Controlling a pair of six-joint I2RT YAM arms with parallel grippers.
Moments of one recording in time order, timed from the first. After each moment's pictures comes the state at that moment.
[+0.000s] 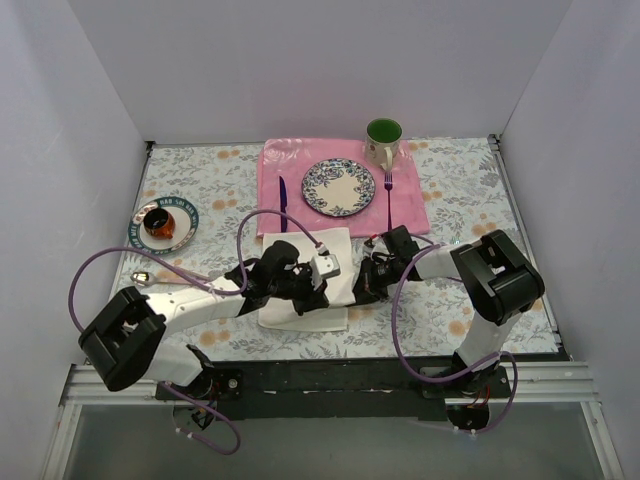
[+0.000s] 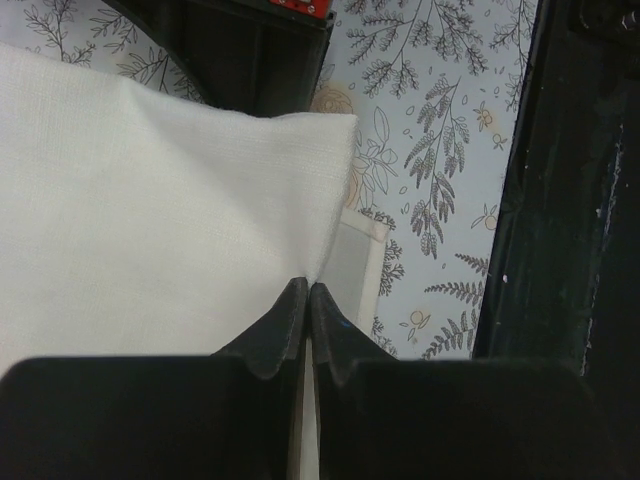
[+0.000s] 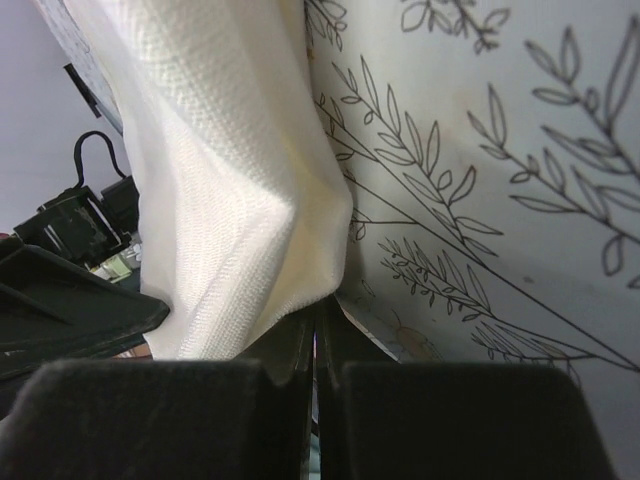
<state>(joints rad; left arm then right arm) -0.81 1.35 0.62 0.06 0.51 0.14 0.51 1.75 0.69 -0.03 -0.80 0.73</state>
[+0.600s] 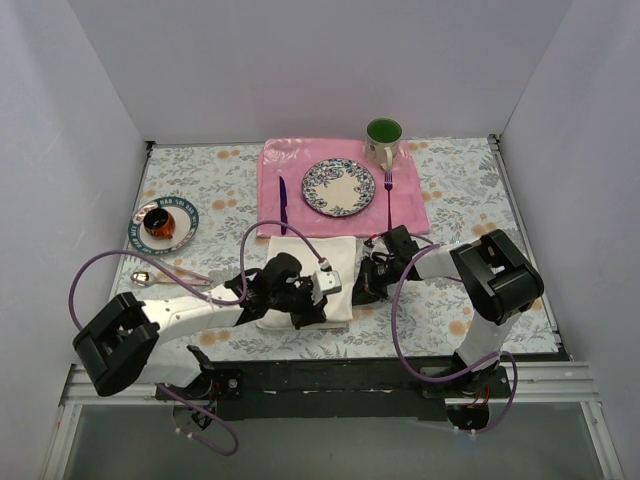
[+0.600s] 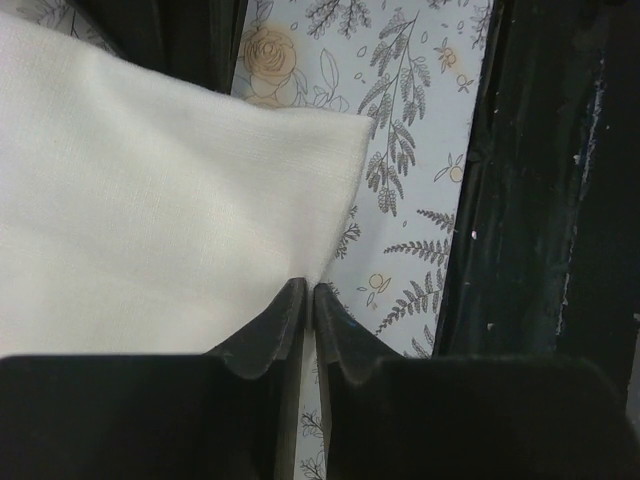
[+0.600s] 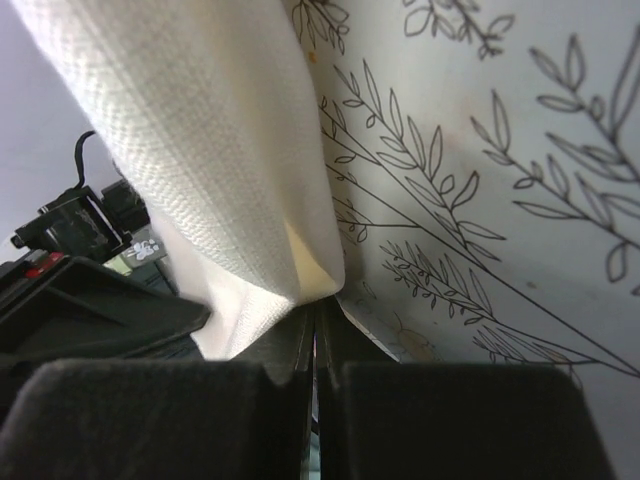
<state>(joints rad) -0.89 1.27 0.57 0.00 0.50 0.17 0.51 1.76 0.70 -0.04 -0.81 0.73</state>
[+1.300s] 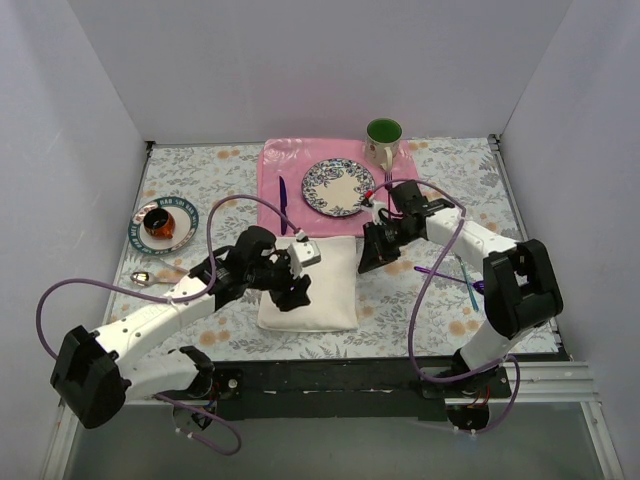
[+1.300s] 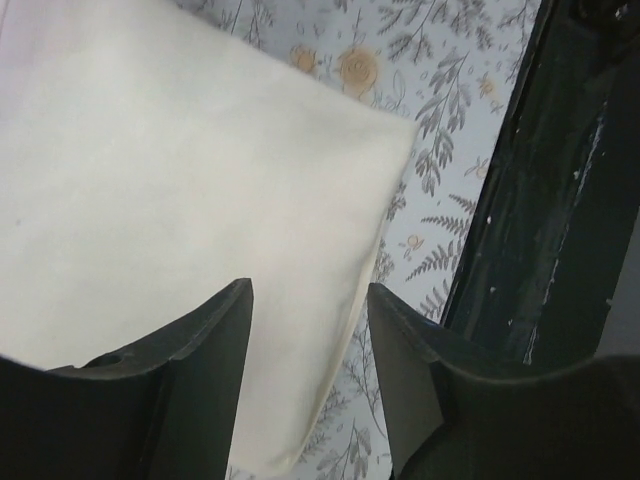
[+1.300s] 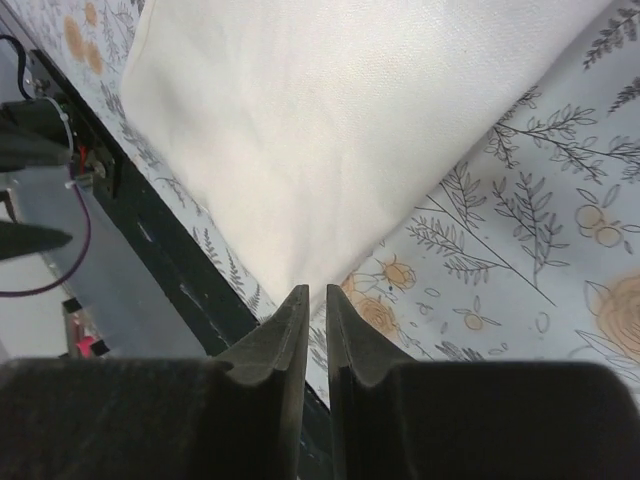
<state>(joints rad) -0.73 1.10 0.76 -0.36 0.48 0.20 0.44 1.65 1.10 -0.63 -0.72 0.14</state>
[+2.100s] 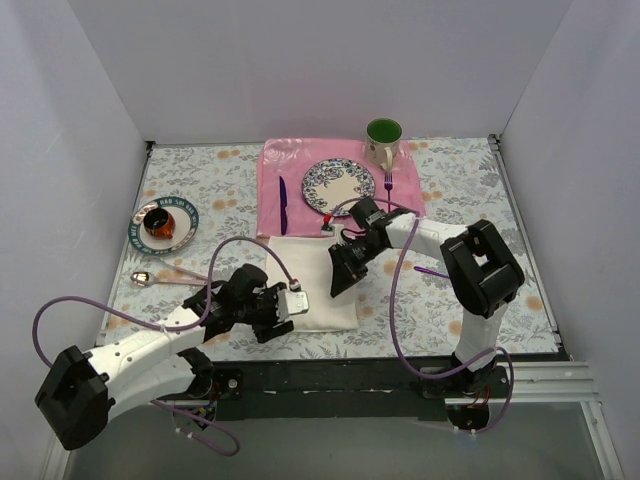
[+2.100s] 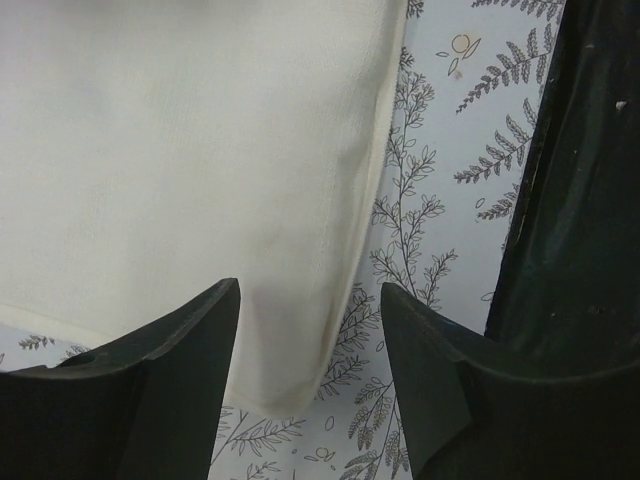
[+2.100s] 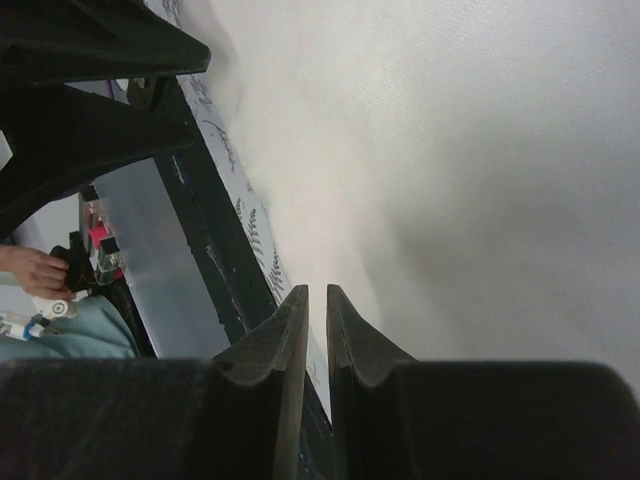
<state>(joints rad) -0.75 0.93 0.45 -0.40 0.36 0.51 0.61 1.84 1.16 -0.58 -0.91 0.01</state>
